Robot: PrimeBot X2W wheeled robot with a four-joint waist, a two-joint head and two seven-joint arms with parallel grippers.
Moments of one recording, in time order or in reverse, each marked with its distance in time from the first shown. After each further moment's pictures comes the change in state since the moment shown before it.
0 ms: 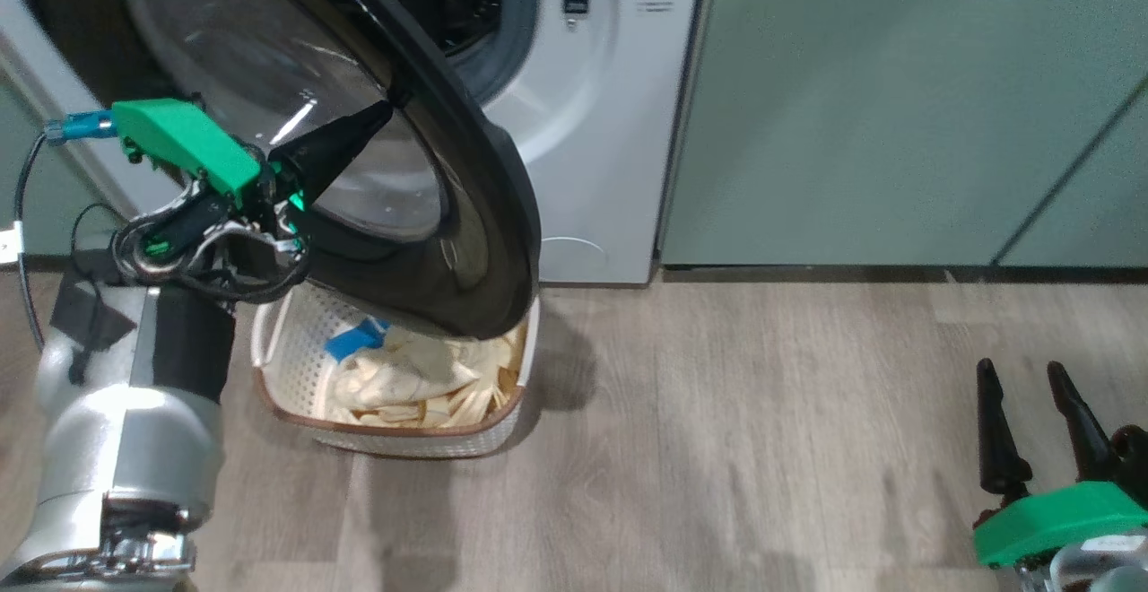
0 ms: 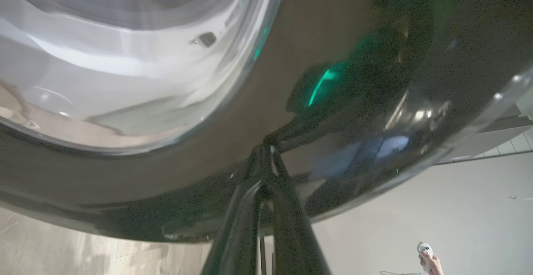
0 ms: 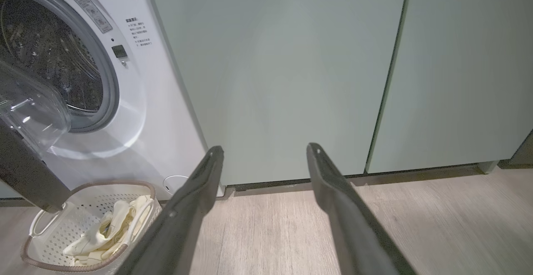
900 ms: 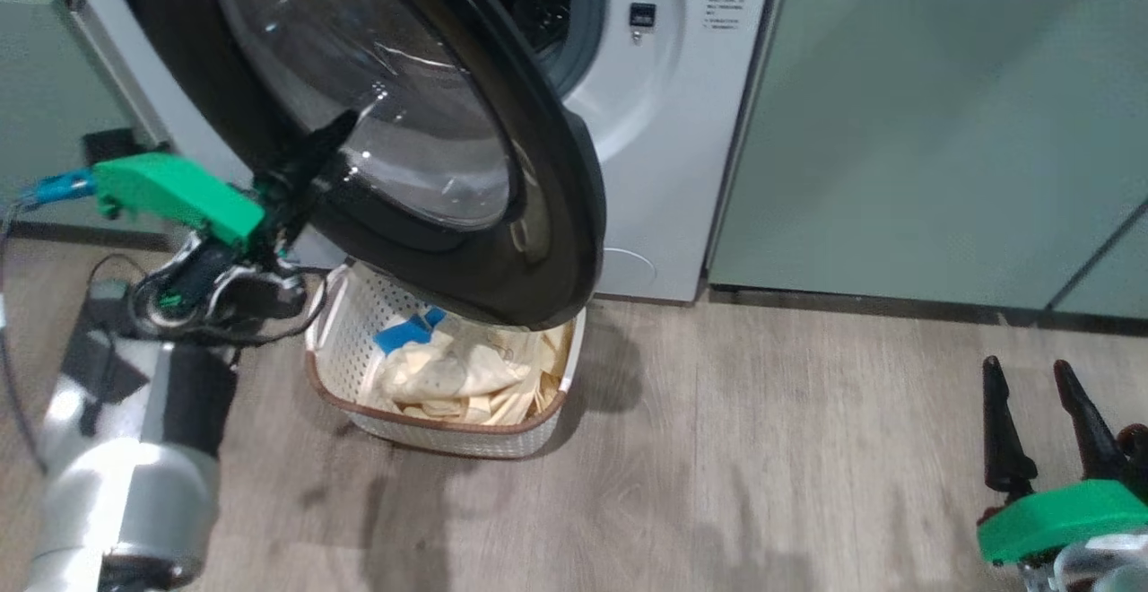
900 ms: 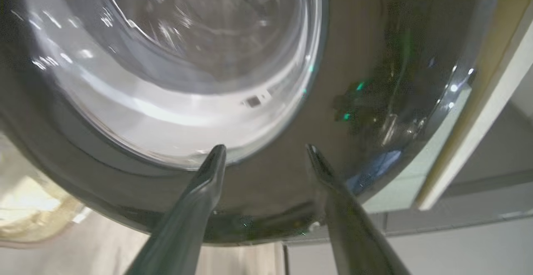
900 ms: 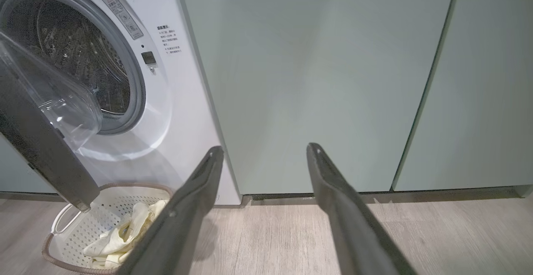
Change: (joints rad) left arm 0.110 0.007 -0.041 -0.077 0.038 -0.002 -0.231; right arm -0.002 0.001 -0.008 -0.001 0.000 0.000 0.000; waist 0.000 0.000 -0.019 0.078
